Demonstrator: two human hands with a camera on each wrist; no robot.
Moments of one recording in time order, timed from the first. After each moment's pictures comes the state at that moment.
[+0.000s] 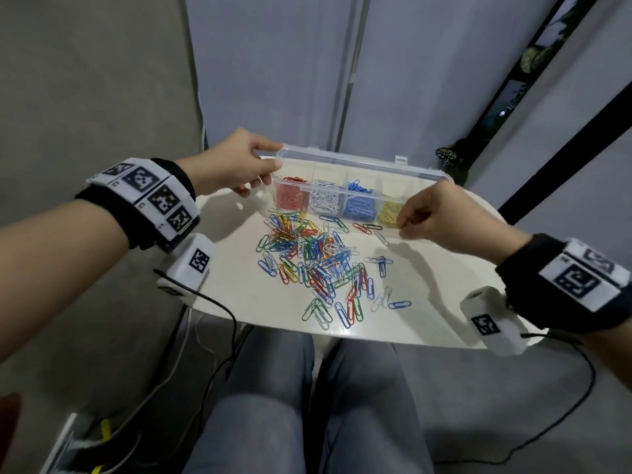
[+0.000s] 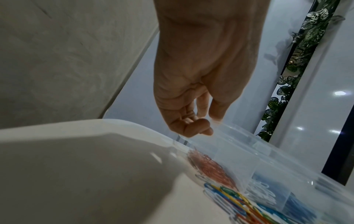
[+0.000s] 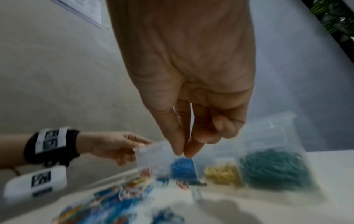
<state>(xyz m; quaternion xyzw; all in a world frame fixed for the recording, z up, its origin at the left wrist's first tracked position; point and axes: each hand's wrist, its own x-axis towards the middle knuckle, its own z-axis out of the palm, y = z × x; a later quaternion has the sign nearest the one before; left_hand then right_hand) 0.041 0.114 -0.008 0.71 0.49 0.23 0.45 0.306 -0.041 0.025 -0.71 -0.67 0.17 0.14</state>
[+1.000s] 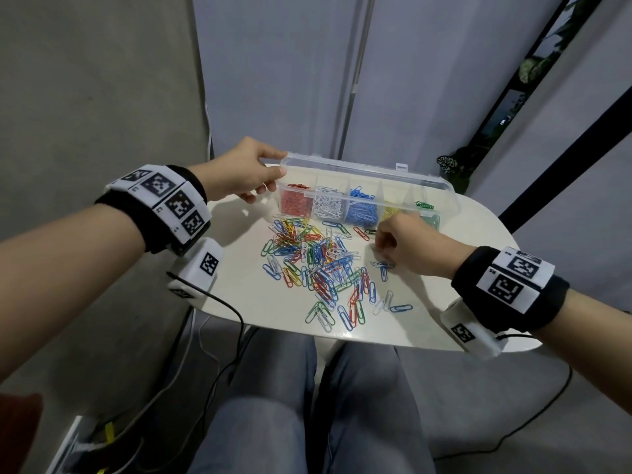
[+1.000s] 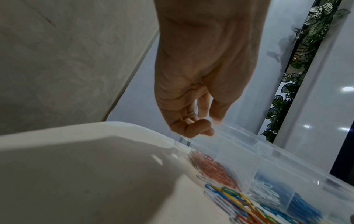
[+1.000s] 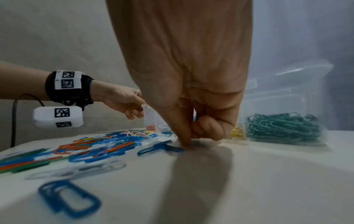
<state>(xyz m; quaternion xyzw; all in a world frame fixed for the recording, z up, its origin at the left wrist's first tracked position) 0.044 0.112 -0.006 0.70 0.50 0.23 0.46 0.286 -0.030 -0.010 -0.68 -0.72 0.14 0.00</state>
